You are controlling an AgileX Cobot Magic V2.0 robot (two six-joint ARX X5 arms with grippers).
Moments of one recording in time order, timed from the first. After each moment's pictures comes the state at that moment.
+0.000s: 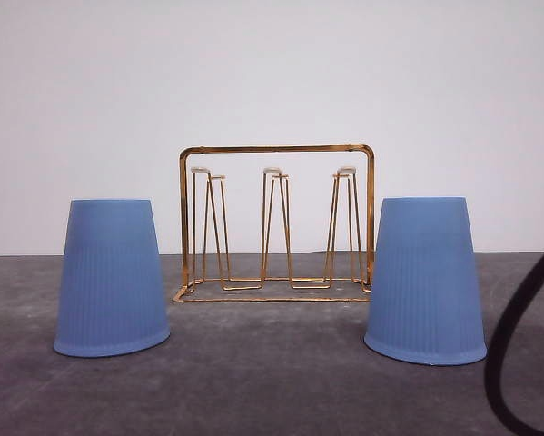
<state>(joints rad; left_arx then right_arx) -0.35 0.58 0.72 -0.77 0.39 0.14 0.19 0.39 0.58 -0.62 -0.42 -0.08</state>
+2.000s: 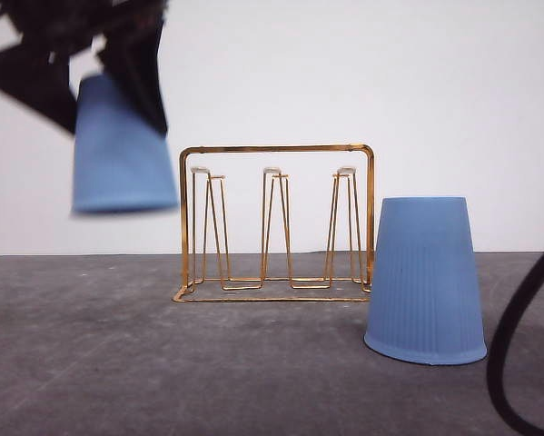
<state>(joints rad) -0.54 1.30 1.19 -0.68 -0.05 -0.20 0.19 0.39 0.58 -0.59 -0.41 -0.08</state>
